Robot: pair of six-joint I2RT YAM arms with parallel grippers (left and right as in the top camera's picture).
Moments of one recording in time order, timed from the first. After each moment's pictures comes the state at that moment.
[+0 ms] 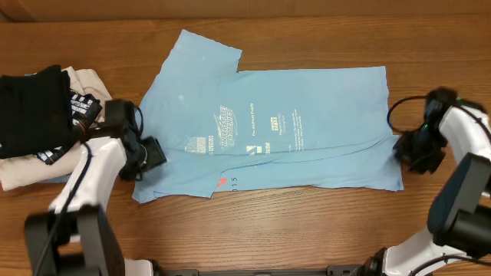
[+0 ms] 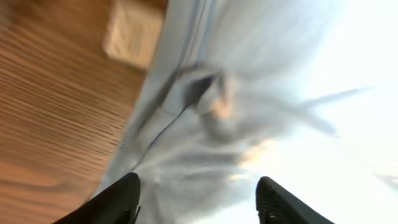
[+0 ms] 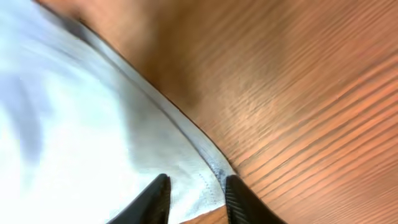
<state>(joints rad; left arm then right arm) 0.13 1.58 0.96 -0.78 0.03 -0.35 -0.36 1.82 1.24 -1.10 0.07 0.36</state>
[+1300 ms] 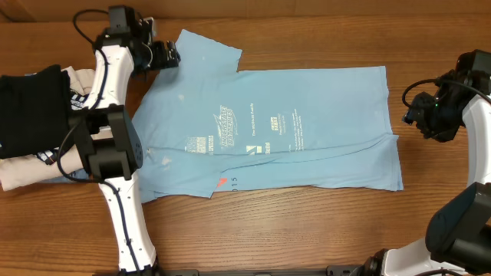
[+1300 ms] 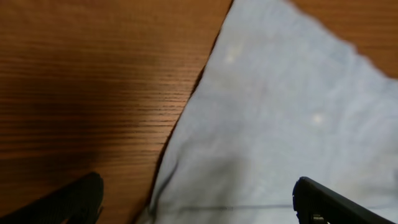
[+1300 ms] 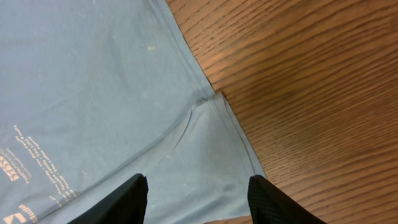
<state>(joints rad) 0.10 2.52 2.18 -0.77 0.30 -0.07 -0.36 1.72 1.48 -1.14 -0.12 0.17</state>
